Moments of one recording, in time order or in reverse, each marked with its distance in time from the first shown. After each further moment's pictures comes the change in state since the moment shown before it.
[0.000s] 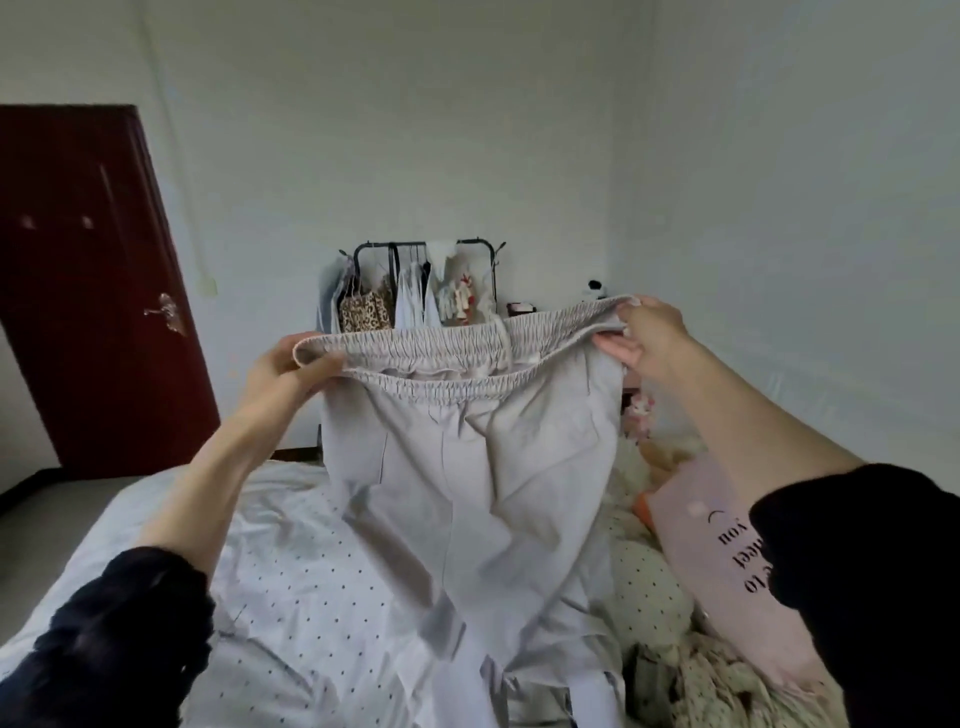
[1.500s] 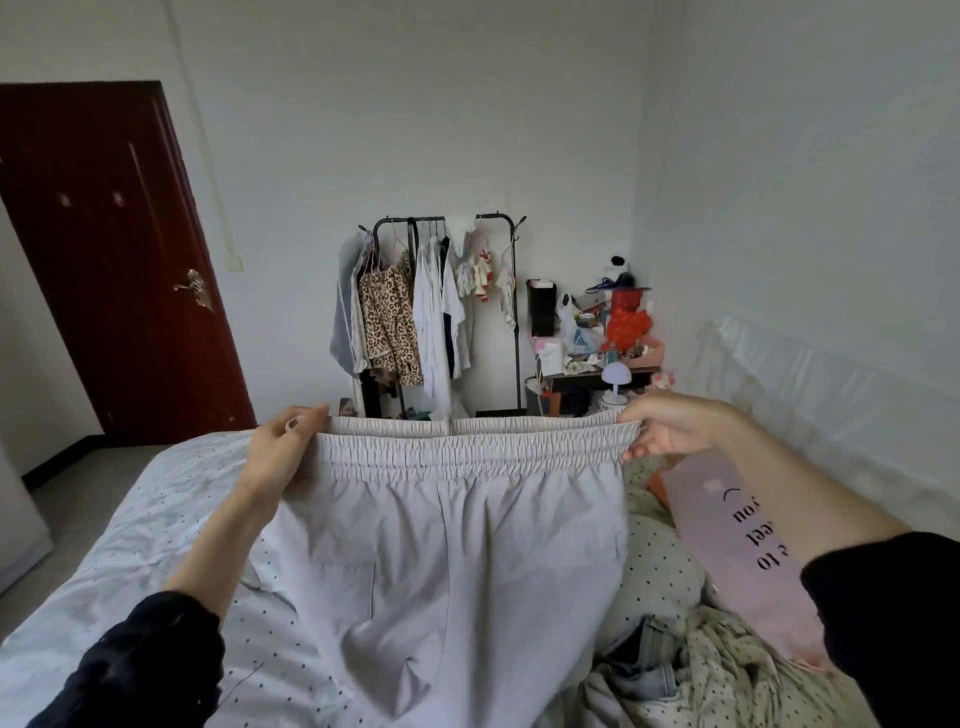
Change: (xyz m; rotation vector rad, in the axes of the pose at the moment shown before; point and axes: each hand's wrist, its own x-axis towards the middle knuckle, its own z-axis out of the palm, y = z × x) left_hand -0.046 -0.079 -0.010 0.193 0.202 -0.176; right_hand -0.011 0.074 -0.073 -0.697 -0.645 0.414
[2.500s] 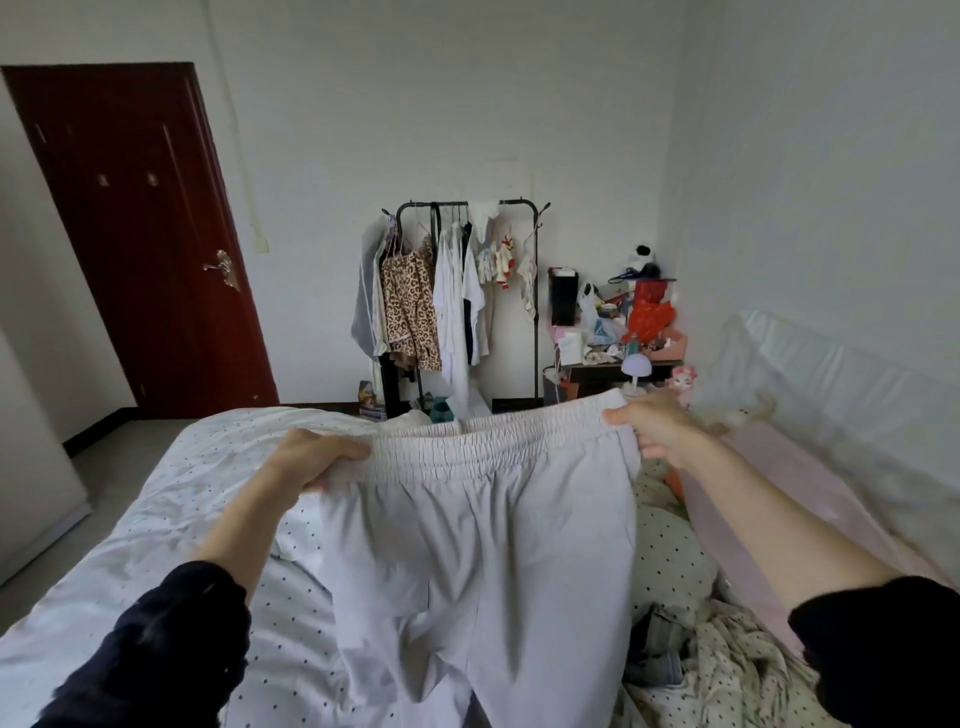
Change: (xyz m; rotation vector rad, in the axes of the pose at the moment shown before) left_hand -0.019 -0.005 -0.004 0.199 -0.131 -0.398; right_hand 0.010 0.015 0.044 0.086 0.467 -0.077
